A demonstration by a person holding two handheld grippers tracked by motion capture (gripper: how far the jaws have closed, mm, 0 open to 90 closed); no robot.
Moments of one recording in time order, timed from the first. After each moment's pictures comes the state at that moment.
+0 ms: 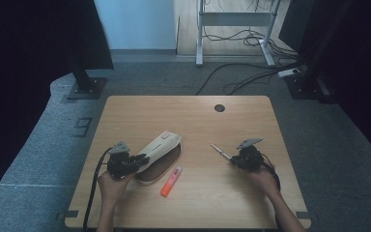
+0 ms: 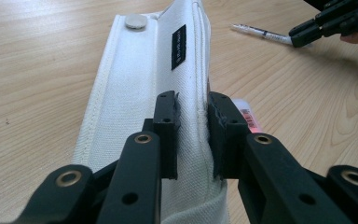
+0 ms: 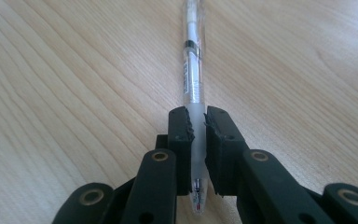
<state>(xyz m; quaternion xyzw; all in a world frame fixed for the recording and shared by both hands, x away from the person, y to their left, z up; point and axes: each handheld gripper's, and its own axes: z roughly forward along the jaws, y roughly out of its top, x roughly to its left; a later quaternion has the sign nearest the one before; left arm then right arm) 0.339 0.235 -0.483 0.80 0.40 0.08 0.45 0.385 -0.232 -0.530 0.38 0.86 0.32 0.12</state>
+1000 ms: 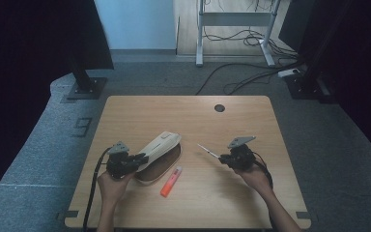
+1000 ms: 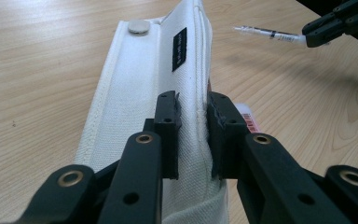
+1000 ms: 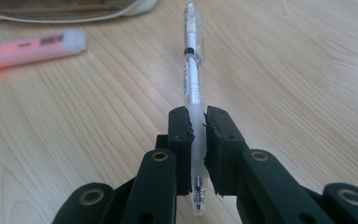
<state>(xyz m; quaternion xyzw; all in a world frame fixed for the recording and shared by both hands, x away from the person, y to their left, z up) 0.337 0.236 -0.481 0.79 0.40 0.09 0.45 0.374 -0.193 -0.502 0.33 0.86 0.37 0.10</state>
